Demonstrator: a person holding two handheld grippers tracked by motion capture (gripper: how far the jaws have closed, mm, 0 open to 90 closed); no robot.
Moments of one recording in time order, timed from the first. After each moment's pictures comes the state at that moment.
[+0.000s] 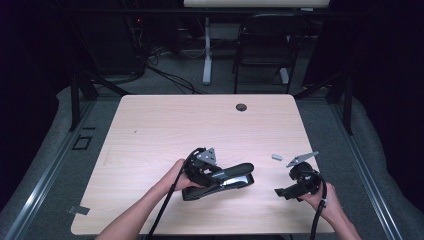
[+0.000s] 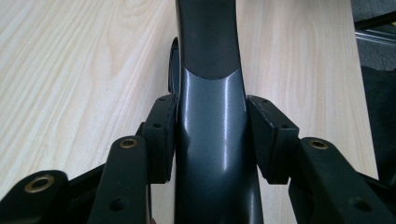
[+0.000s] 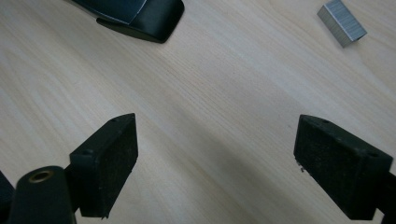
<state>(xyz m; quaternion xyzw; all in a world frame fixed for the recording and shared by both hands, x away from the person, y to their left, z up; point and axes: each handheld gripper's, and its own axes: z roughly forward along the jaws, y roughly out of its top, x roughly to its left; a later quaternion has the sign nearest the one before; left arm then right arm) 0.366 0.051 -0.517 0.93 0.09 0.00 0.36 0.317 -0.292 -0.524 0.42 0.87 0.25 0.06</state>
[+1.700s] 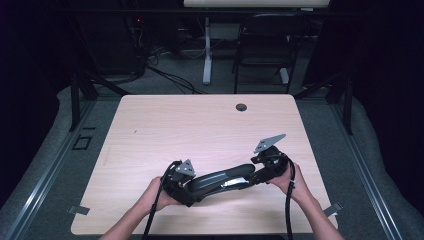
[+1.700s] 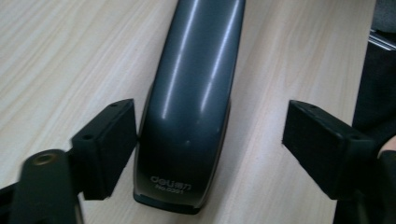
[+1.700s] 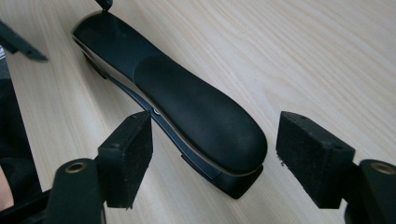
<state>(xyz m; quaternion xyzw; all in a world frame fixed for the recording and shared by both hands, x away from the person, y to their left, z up) 0.322 0.107 -0.521 0.92 0.21 0.02 0.33 0.351 -0.204 -0.487 0.29 0.90 0.33 0.05</state>
